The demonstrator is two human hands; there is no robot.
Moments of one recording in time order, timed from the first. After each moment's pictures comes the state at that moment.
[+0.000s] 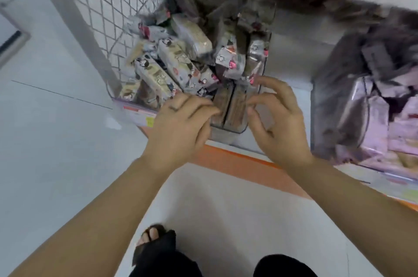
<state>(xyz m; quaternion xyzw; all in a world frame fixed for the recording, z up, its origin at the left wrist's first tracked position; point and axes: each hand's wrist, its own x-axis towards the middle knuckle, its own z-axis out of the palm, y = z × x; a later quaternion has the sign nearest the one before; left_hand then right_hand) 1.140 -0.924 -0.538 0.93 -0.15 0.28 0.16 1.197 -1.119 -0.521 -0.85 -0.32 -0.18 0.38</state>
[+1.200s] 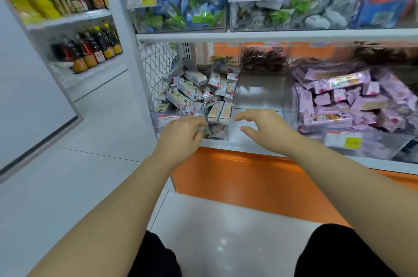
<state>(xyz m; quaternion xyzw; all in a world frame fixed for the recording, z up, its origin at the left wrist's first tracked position) 1.026 -0.955 -0.488 0.97 -0.04 0.17 0.16 1.088 -1.165 -0.470 -0.92 -0.32 -0.03 0.23</state>
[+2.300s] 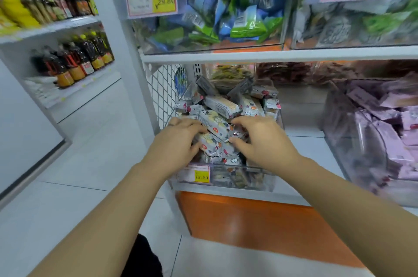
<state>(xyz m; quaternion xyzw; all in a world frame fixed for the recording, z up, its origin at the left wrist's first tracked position) 1.153 -0.829 -0.476 0.98 -0.09 0.14 0.07 1.185 -1.031 -0.472 -0.93 -0.28 -0.14 0.21</state>
